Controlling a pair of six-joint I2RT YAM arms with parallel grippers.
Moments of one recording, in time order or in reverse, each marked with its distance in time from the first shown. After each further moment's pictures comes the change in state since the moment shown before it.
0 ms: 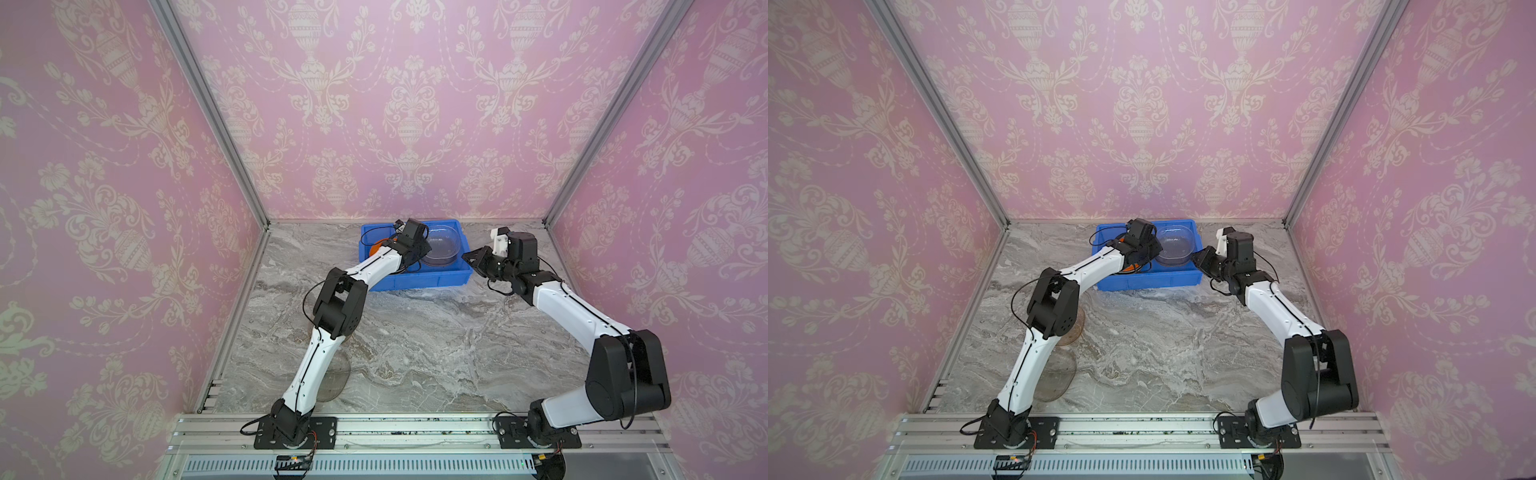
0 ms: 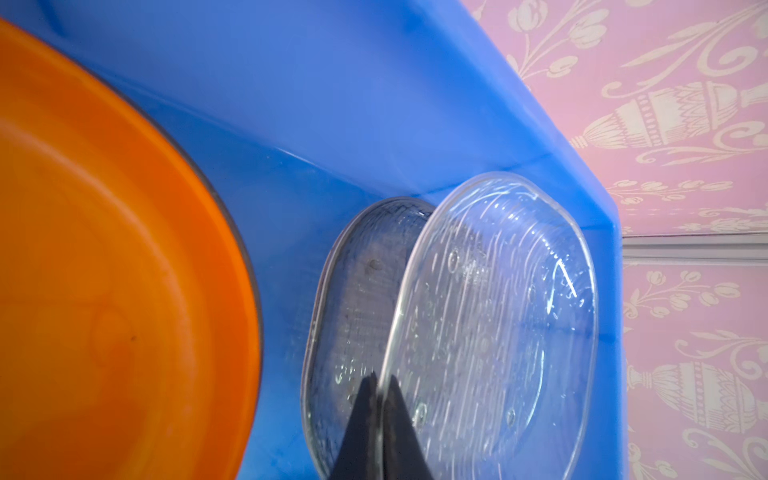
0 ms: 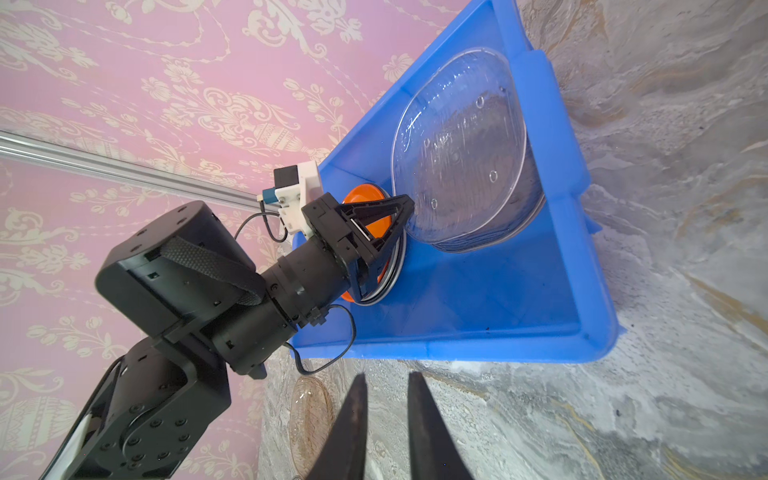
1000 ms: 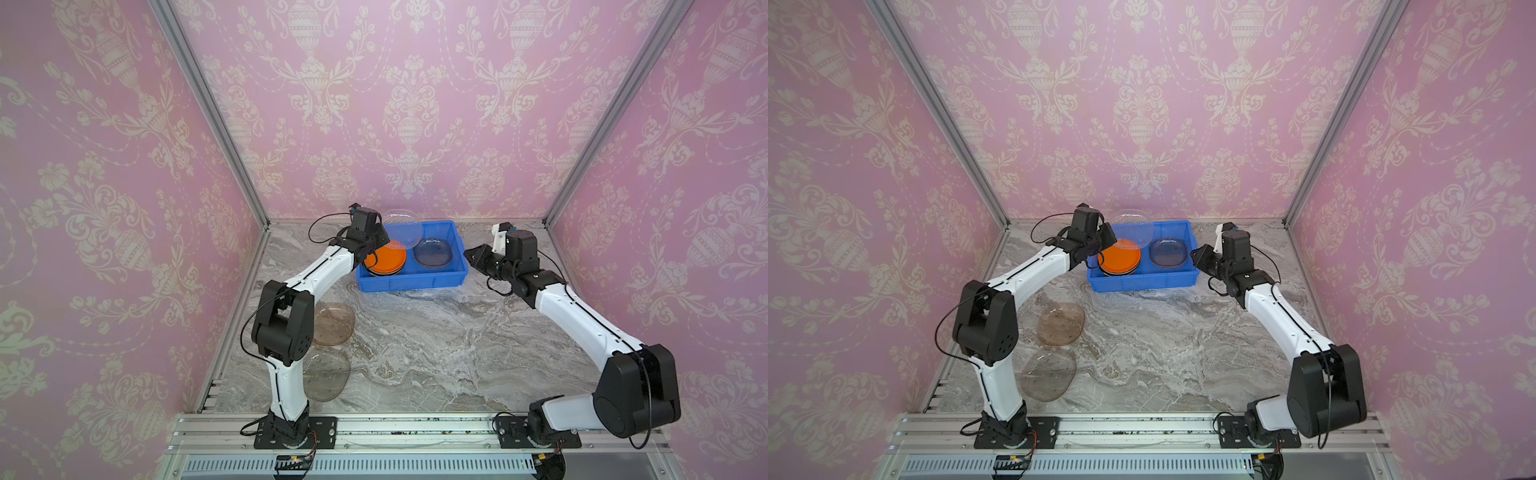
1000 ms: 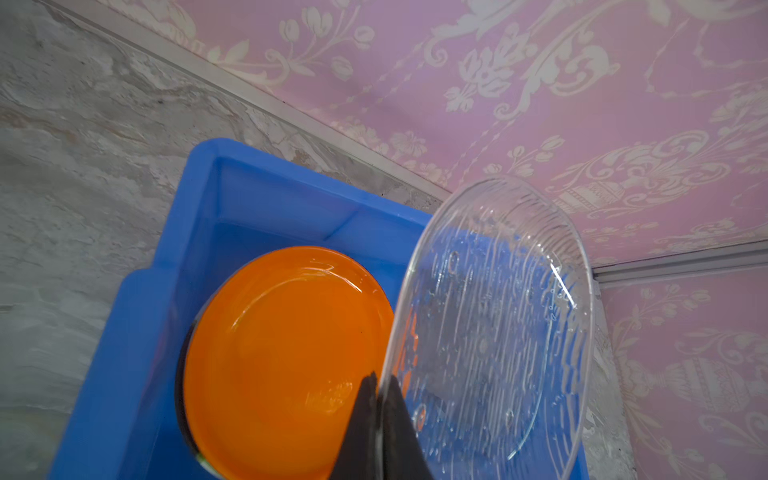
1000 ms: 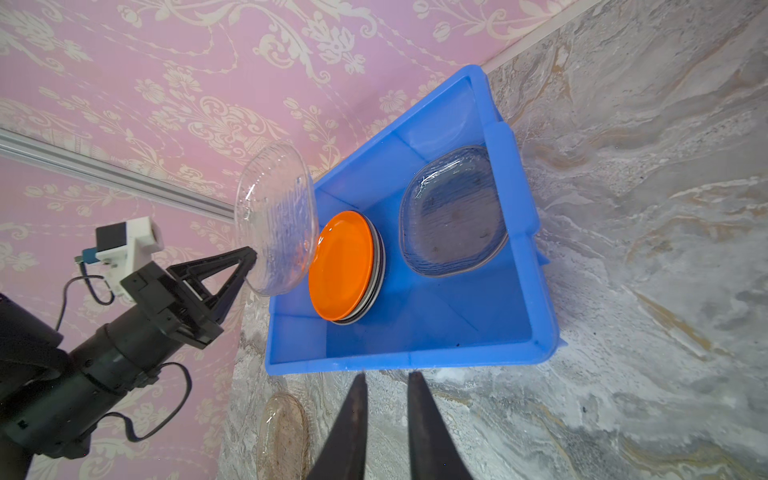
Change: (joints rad) left arm 0.169 -0.497 -0.496 0.101 -0.017 0.259; right arm 0.065 -0.082 0.027 -0.094 0.178 -0.057
